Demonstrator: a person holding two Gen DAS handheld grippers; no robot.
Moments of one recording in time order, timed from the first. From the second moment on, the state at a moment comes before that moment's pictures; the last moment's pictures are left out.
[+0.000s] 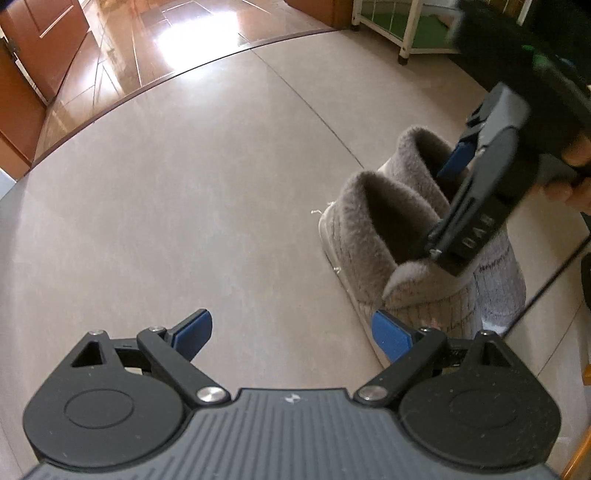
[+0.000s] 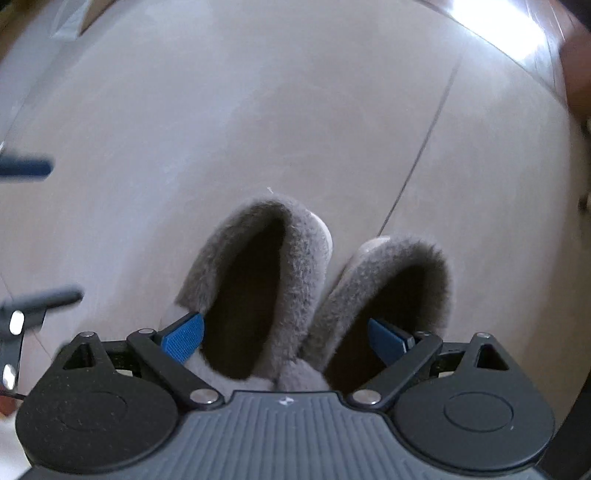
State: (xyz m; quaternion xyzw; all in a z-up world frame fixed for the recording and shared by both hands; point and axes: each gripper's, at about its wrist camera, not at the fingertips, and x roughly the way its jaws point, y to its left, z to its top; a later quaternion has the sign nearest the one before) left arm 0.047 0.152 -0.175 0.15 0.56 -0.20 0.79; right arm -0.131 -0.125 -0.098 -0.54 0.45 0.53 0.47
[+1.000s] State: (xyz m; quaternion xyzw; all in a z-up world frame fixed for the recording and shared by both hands) left arm 0.060 0.152 -0.179 0.15 0.56 -0.18 0.79; right arm -0.114 -0.139 -0.100 -0.54 0.49 0.52 0.44
